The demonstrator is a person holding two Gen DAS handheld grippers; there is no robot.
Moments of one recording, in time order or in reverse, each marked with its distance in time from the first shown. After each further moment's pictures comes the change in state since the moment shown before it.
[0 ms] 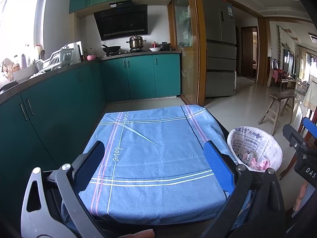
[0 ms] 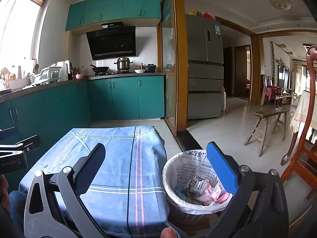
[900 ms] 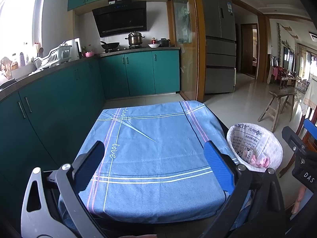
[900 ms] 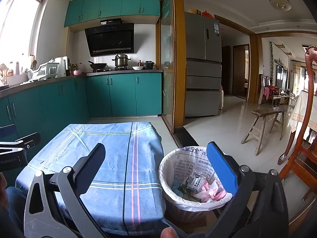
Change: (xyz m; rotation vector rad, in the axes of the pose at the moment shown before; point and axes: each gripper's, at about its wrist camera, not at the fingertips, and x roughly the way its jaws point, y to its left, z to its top) left arm 0.012 -0.006 -0.004 0.001 0.027 -0.005; right arm 0.004 0.003 -0.009 -0.010 0.021 -0.017
